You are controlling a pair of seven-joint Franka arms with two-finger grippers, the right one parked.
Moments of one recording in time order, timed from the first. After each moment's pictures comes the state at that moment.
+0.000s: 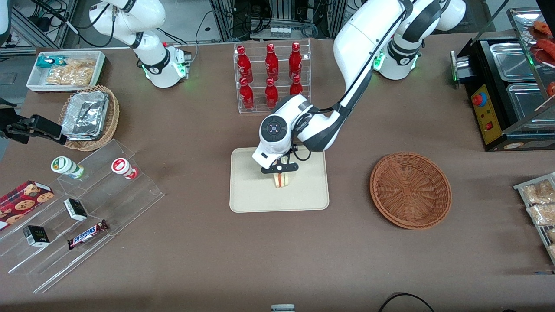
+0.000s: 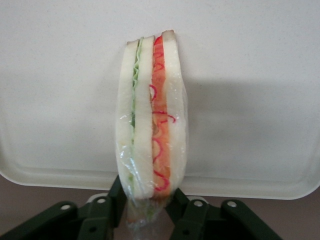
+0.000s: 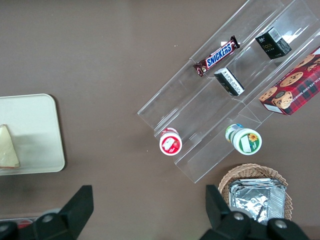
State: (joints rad) arm -0.69 0.77 -0.18 -1.41 -0.04 2.03 -0.88
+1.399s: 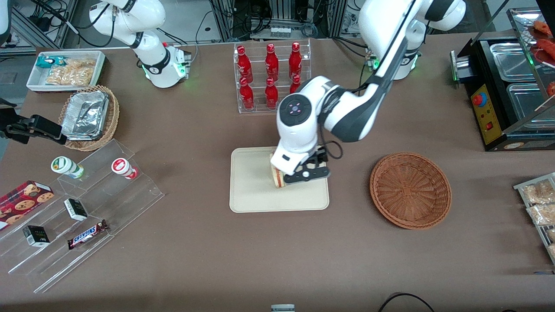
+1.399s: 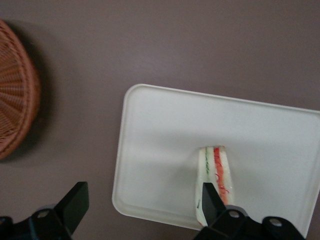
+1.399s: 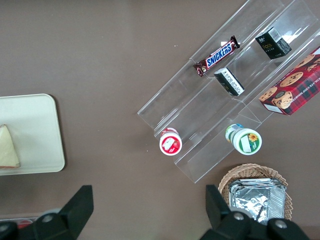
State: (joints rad) arm -0.67 0.55 0.01 -1.33 0.09 1.82 -0.90
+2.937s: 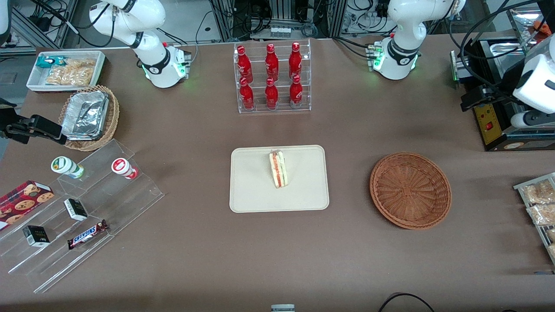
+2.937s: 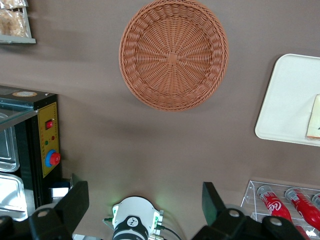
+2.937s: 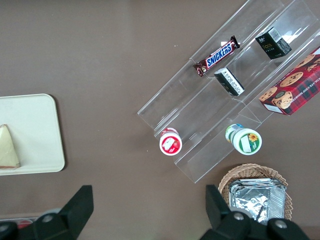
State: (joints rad) arm 0.14 0.04 -0.24 -1.44 0.02 1.29 -0.24
